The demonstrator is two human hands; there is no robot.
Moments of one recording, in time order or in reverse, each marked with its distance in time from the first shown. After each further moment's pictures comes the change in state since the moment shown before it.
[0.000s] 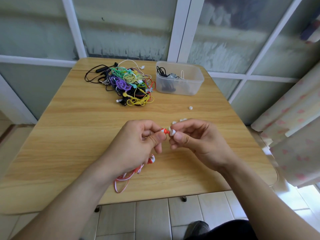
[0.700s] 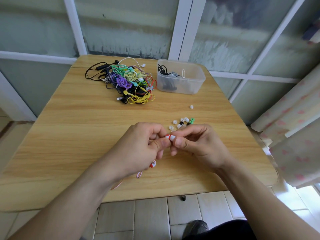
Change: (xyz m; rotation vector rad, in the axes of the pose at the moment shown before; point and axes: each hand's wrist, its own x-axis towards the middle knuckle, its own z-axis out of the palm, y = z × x) left_hand -0.007 0.007 0.002 0.149 -0.114 0.009; right_hand -0.002 0.005 0.001 -0.037 -0.067 -0.016
